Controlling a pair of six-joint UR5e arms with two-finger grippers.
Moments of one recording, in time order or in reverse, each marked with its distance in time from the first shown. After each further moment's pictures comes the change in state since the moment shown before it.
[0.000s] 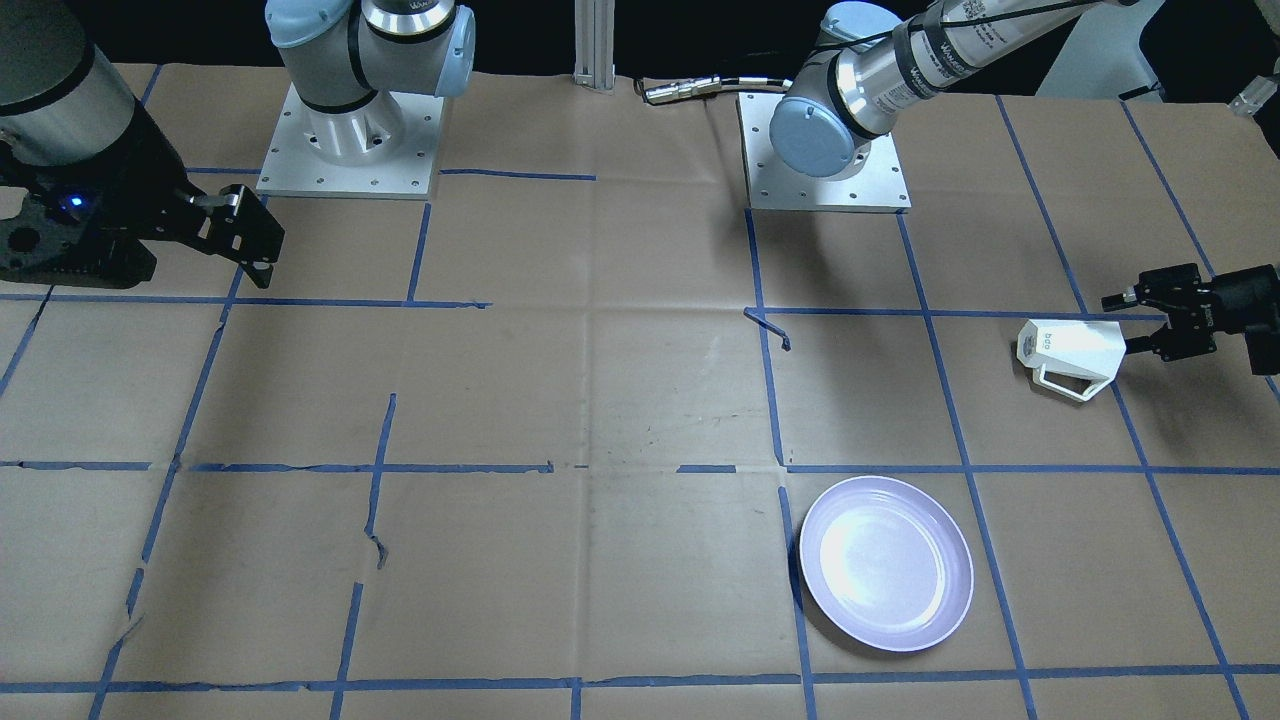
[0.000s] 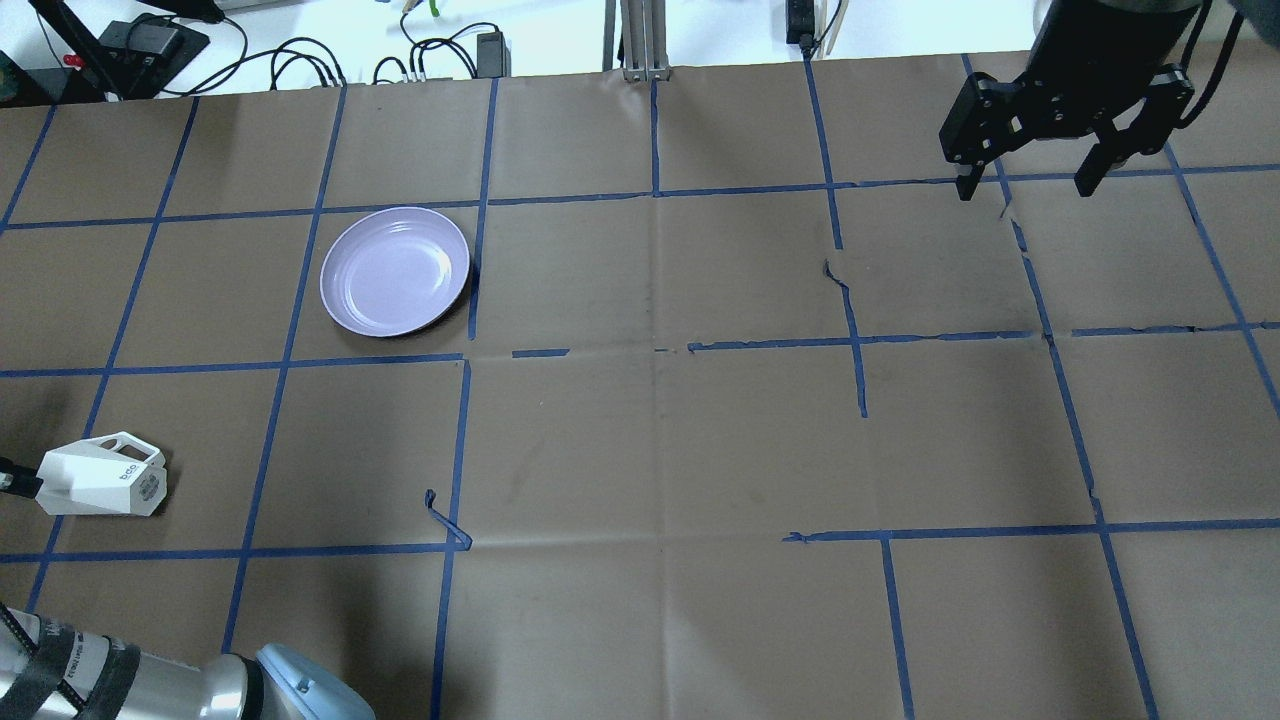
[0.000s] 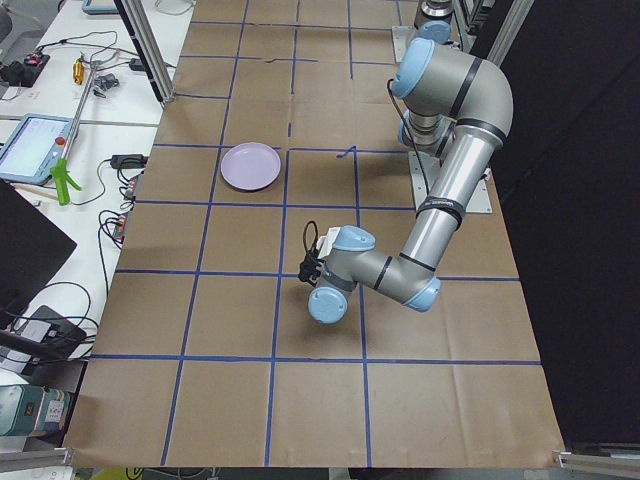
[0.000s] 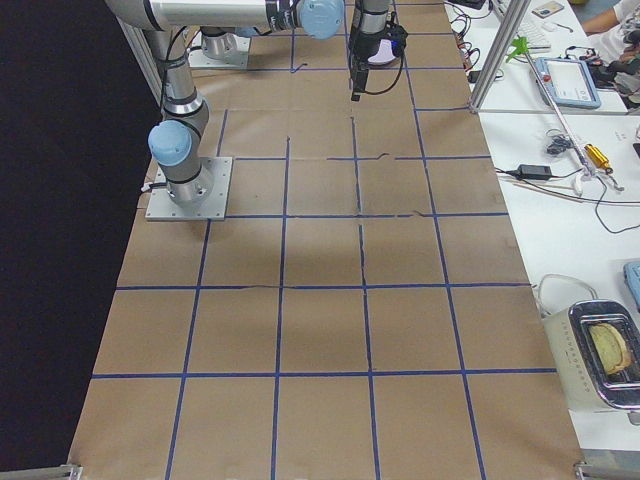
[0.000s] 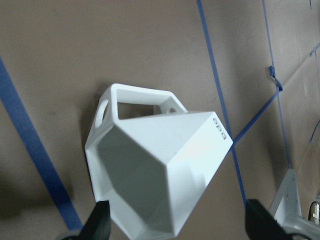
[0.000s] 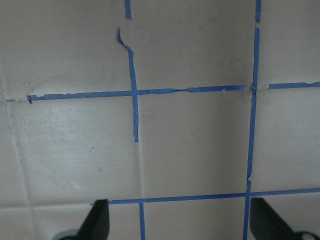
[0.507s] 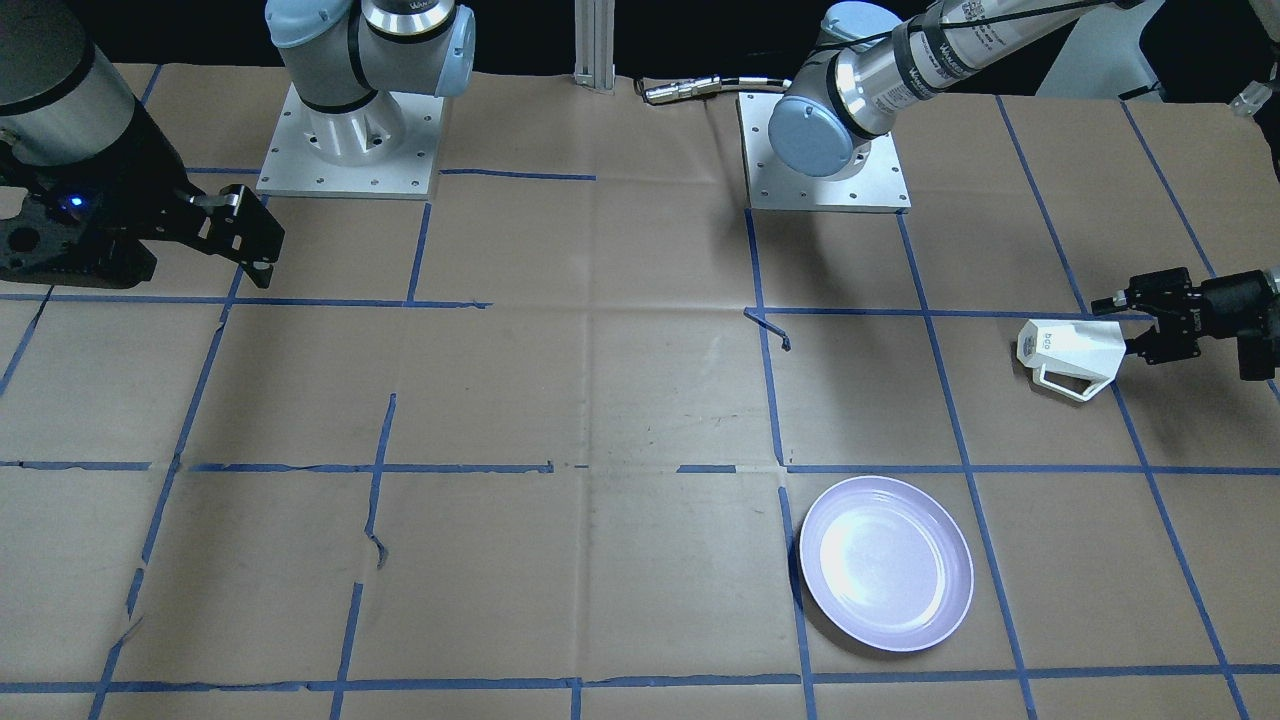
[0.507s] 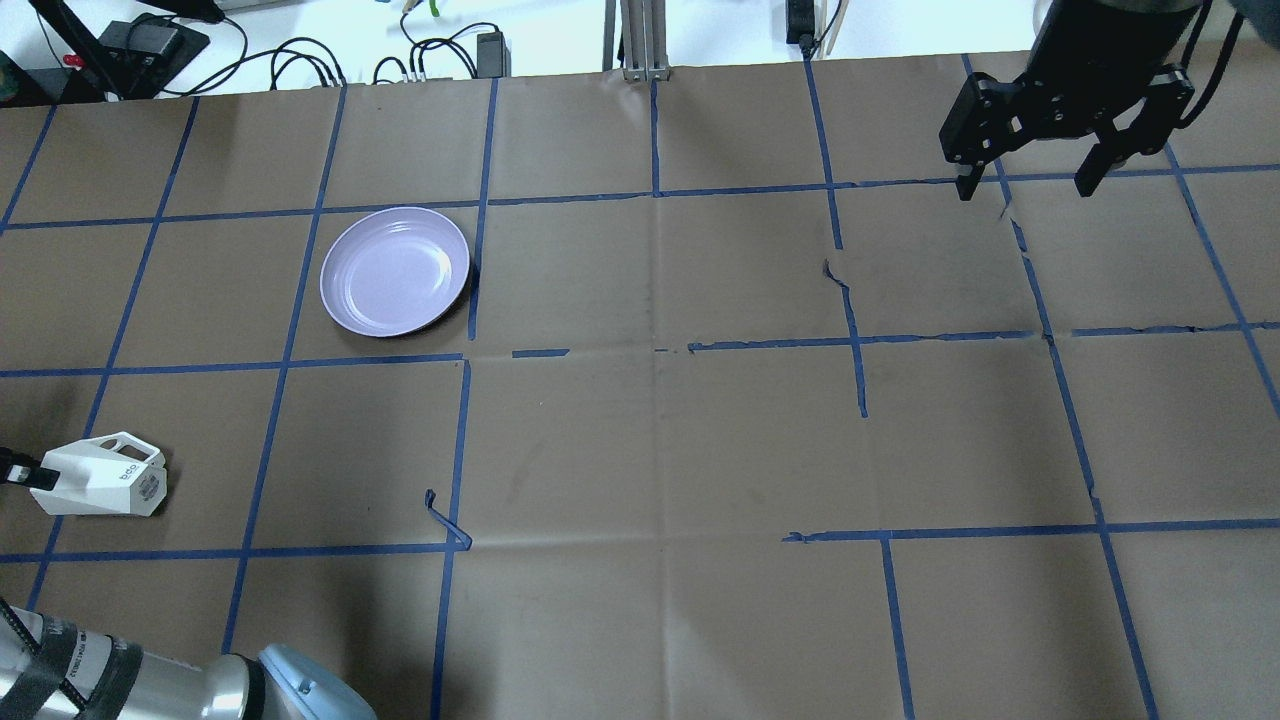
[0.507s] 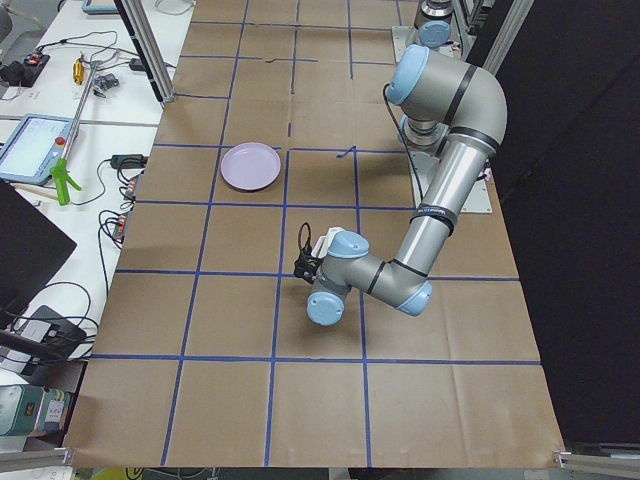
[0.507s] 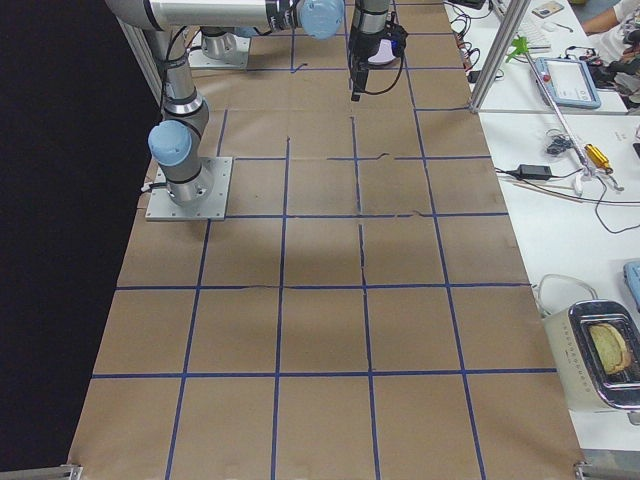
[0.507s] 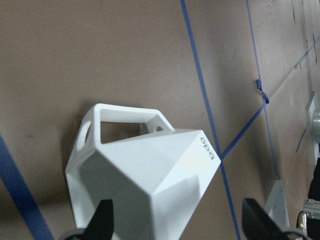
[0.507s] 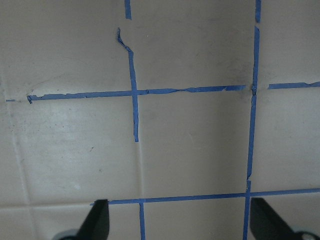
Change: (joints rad) left arm -0.008 -0.006 -0.014 -0.043 -0.021 0.000; right arm 0.000 0.000 0.000 0.000 0.000 0.000
